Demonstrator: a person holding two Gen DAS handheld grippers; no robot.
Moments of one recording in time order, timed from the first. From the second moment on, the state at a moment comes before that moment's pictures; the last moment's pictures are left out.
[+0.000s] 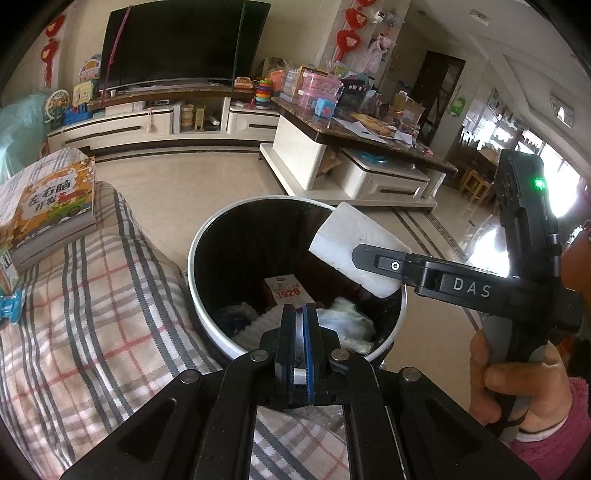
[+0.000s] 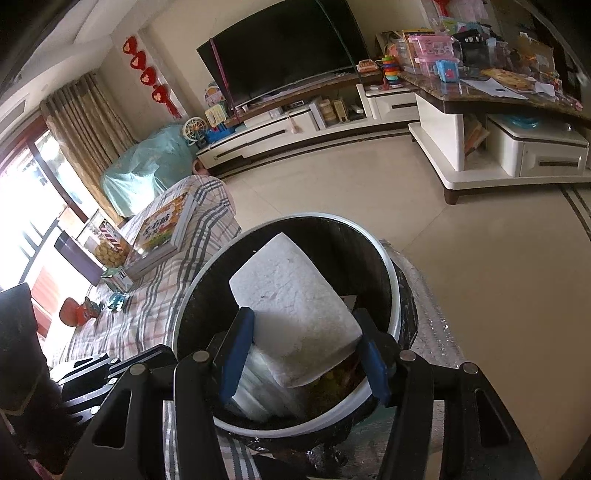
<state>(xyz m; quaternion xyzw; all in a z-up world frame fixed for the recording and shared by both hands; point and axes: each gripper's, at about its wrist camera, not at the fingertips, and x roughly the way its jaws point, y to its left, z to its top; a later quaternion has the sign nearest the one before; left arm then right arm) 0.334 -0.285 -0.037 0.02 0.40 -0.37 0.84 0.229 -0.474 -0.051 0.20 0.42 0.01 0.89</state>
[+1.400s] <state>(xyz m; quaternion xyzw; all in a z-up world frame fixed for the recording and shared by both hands) 0.224 -0.028 -0.045 -0.13 0.40 -0.12 0.90 0.220 -0.295 -0.049 0.15 0.42 0.17 0.88</state>
